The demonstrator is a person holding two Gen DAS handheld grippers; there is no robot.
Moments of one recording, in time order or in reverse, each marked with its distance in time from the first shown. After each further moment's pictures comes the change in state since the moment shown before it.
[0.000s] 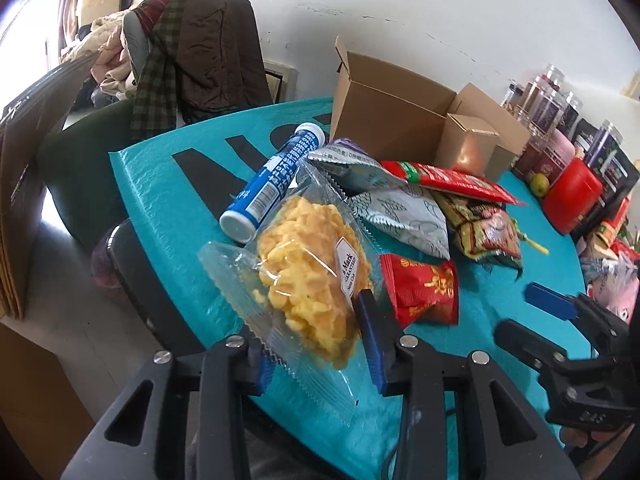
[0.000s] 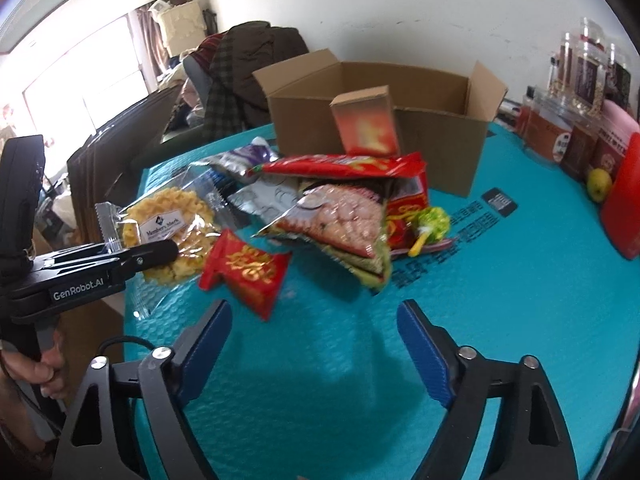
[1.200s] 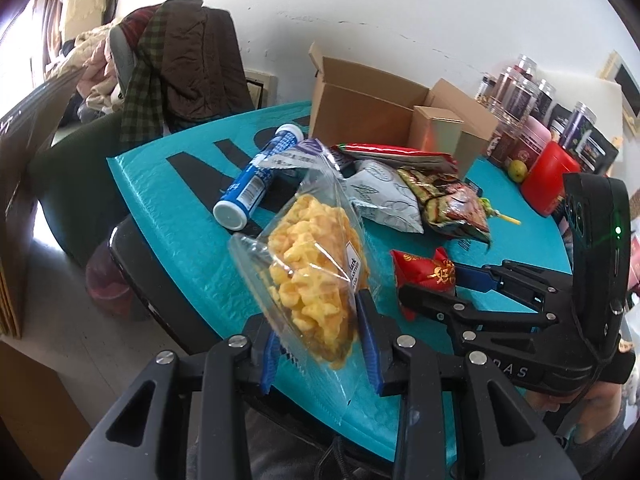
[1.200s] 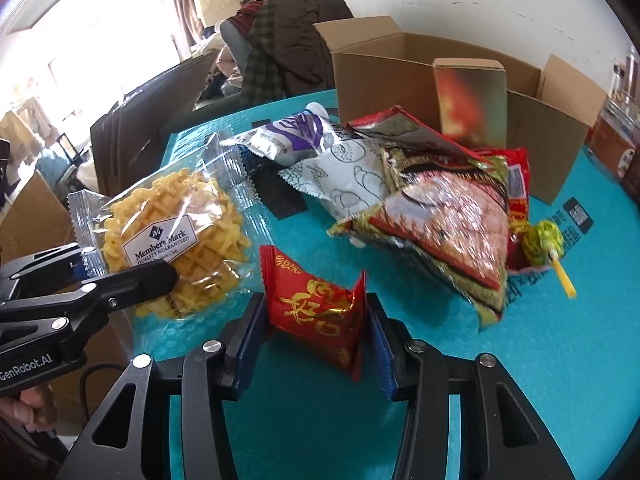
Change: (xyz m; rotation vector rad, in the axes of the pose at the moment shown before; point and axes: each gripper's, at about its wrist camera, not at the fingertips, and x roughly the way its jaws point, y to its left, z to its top) left arm -0.022 -0.005 -0.017 0.062 -0.031 -0.051; right arm 0.039 0.024 0.008 -0.072 0.075 0.078
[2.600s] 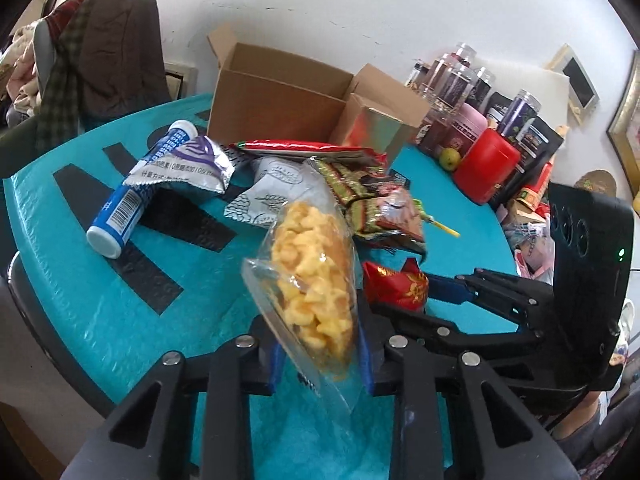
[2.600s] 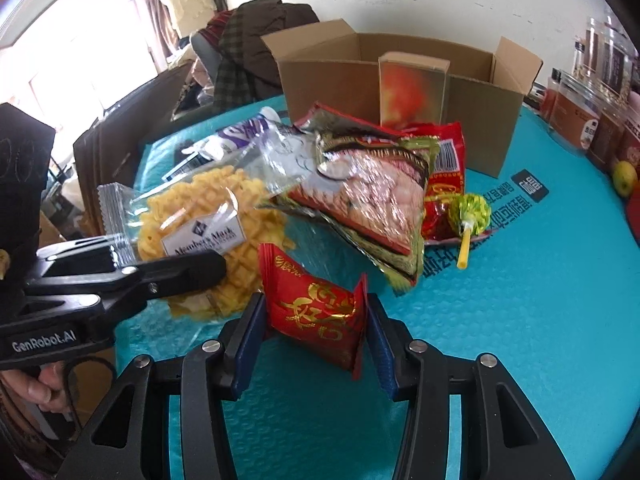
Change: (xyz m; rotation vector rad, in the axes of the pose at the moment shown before) left arm 0.034 -0.027 0.018 0.056 0.042 -0.298; right arm -0.024 -0.022 -0.010 0.046 -0.034 -0.044
